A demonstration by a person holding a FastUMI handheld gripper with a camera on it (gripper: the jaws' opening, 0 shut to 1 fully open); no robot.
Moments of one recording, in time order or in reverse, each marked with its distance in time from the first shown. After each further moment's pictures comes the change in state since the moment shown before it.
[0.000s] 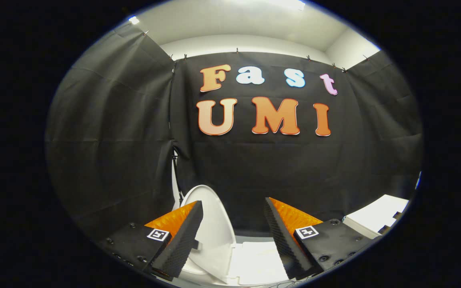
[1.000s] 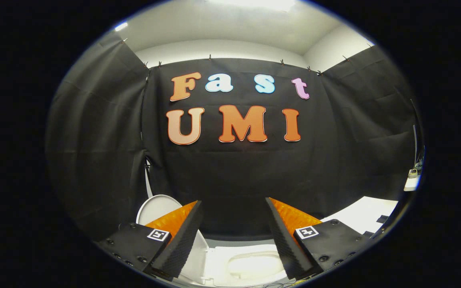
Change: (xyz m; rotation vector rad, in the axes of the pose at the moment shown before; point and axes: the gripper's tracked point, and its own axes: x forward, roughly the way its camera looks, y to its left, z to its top) arm -0.015 -0.099 0.023 0.043 -0.030 -0.142
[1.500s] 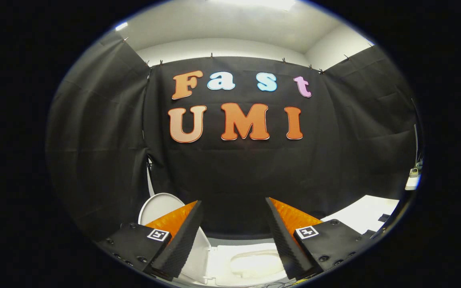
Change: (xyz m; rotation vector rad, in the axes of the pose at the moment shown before) arm 0.002 0.007 -0.007 0.002 0.014 0.006
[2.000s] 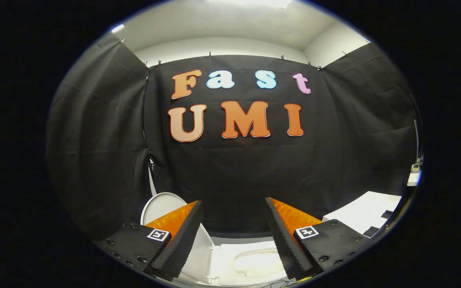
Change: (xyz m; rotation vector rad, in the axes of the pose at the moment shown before) arm 0.000 0.003 -0.008 0.026 0.014 0.012
